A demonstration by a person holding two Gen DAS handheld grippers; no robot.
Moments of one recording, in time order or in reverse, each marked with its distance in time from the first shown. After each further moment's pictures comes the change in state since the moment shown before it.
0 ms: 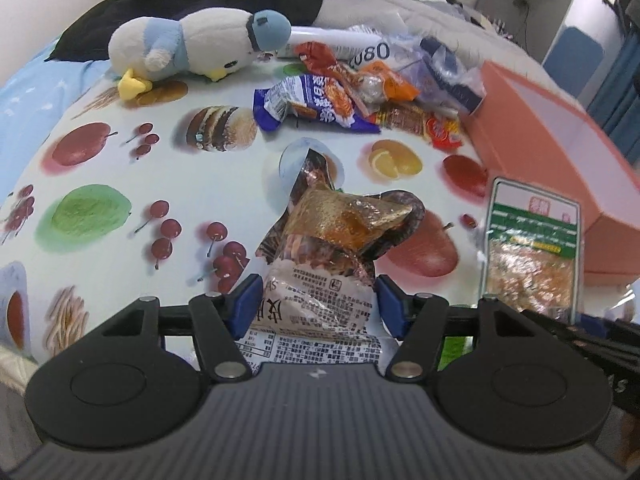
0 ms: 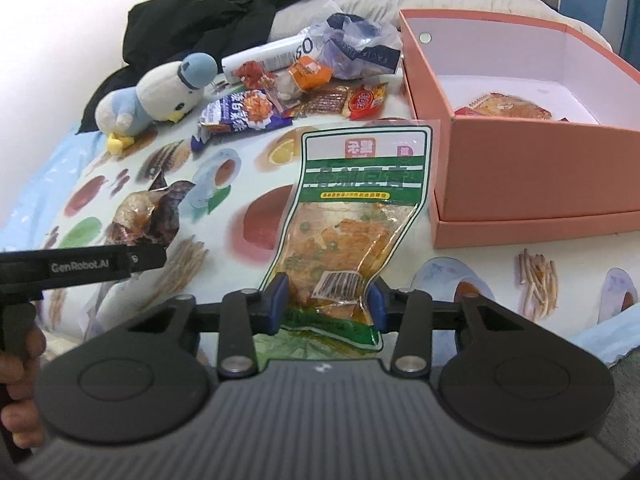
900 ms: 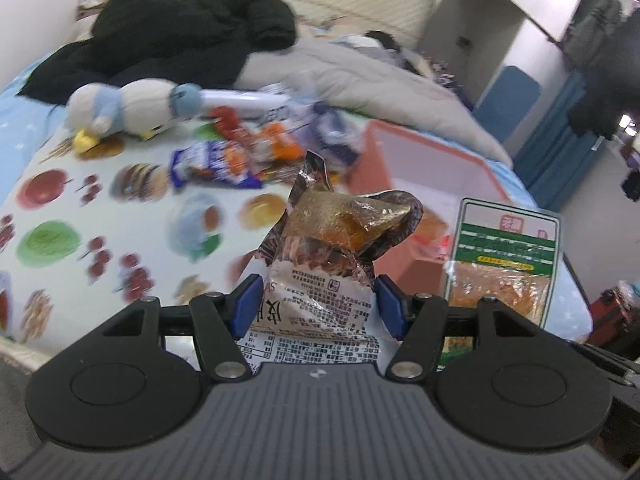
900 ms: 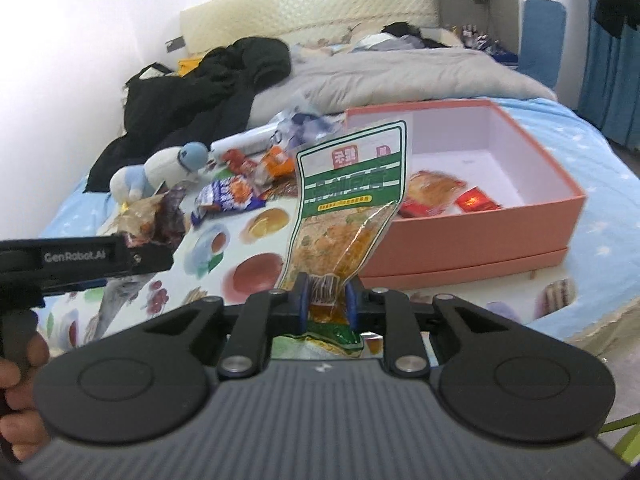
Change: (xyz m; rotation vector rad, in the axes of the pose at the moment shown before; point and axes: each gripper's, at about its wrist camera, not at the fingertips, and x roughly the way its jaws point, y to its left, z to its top) left arm -0.125 -0.104 0.017 -0.001 -0.099 -0.172; right arm -0.145 -0.038 0.015 0.033 -0.169 -0.061
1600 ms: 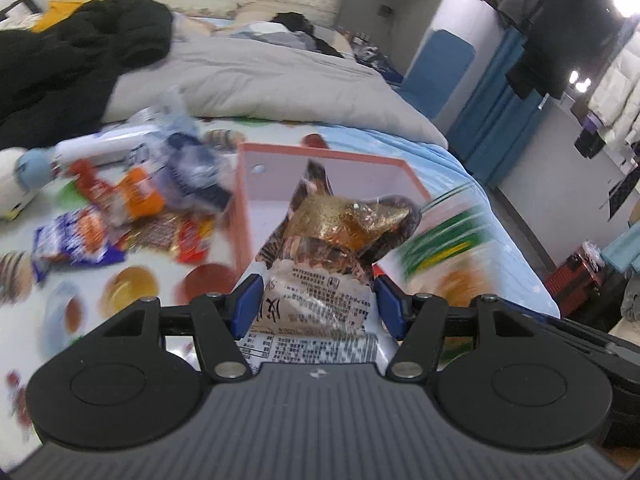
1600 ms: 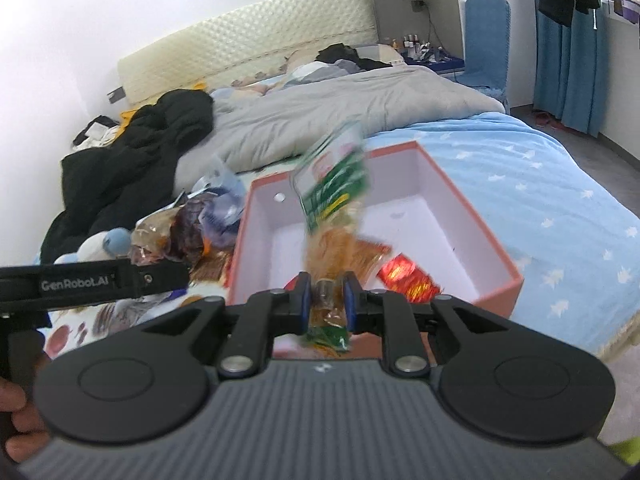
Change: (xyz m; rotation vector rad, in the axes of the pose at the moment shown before) left arm 0.126 -0.132 0.103 0.165 0.069 -0.165; right arm 0.048 -0.109 0.091 0.135 -0.063 -0.095
